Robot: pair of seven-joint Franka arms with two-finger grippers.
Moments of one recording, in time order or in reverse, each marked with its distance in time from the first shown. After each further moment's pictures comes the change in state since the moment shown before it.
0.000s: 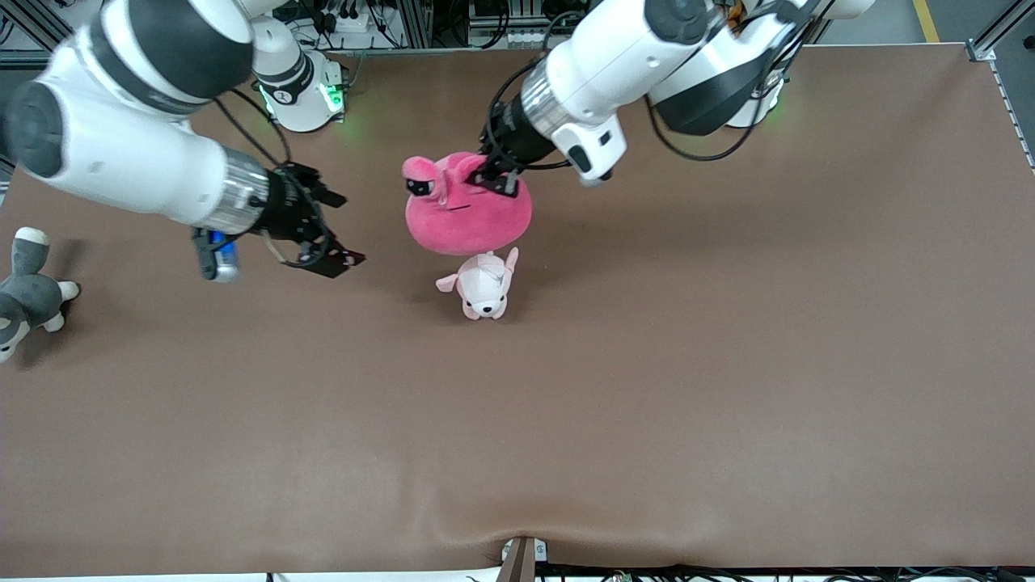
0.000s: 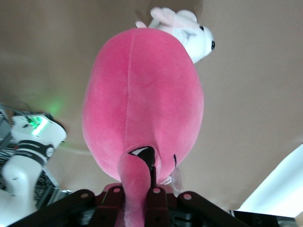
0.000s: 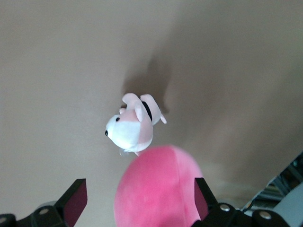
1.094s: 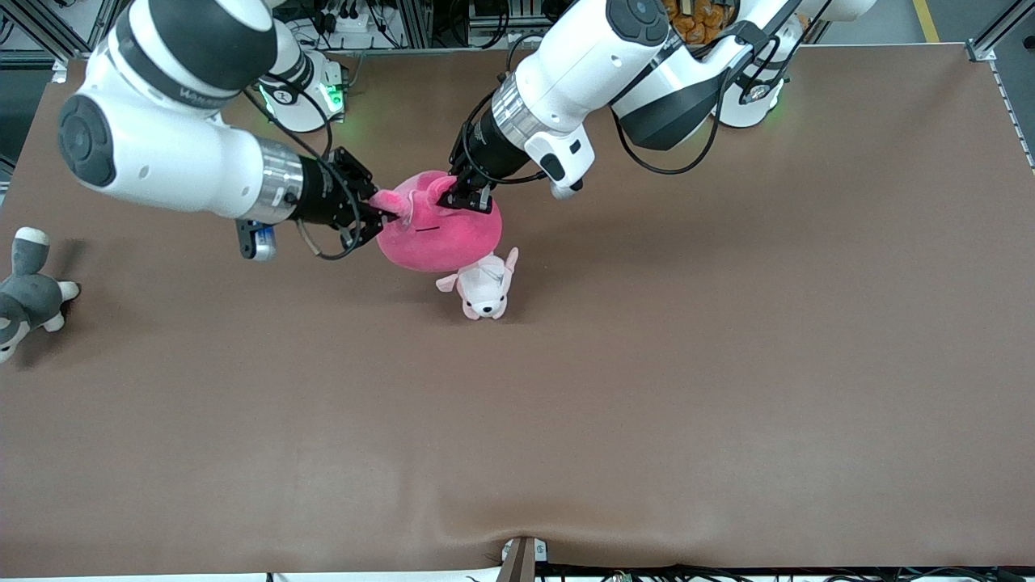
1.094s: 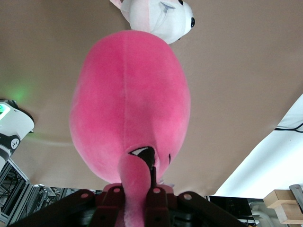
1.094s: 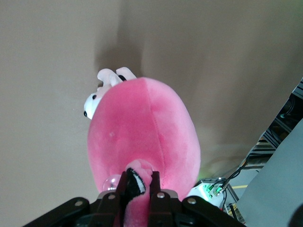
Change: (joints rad) left arm -0.039 0.044 0.005 0.015 0.074 0.135 -0.061; right arm 0.026 0.021 -0.026 0.018 0.104 -0.060 0.145
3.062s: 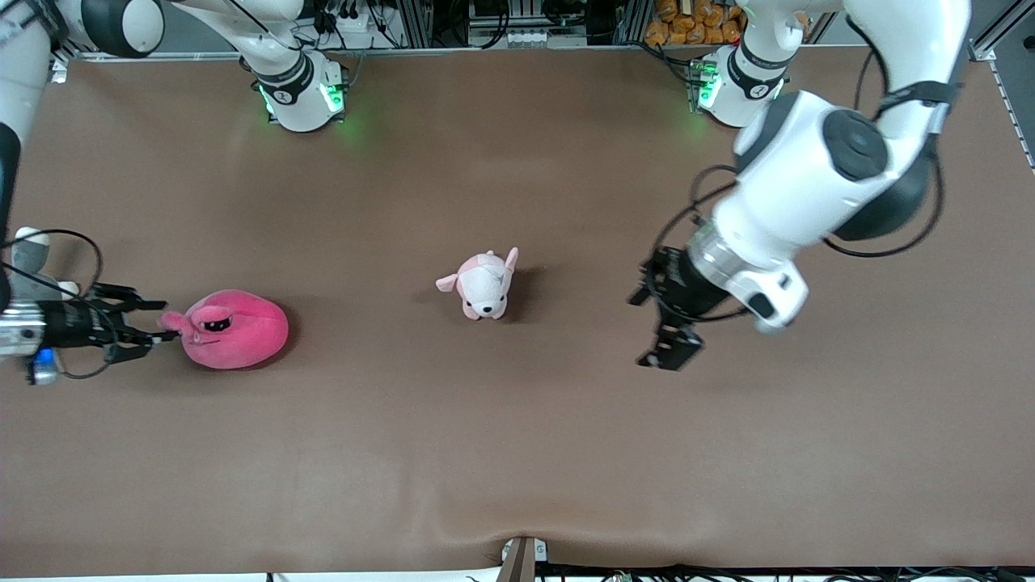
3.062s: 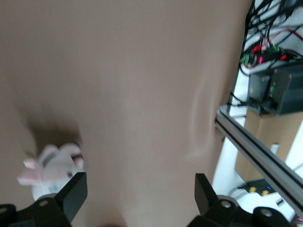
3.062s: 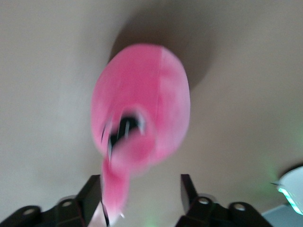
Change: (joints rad) left arm 0.408 0.032 0.012 0.010 0.240 -0.182 0.478; right arm -0.720 0.396 0.001 0.245 -0.114 -0.198 -1.081
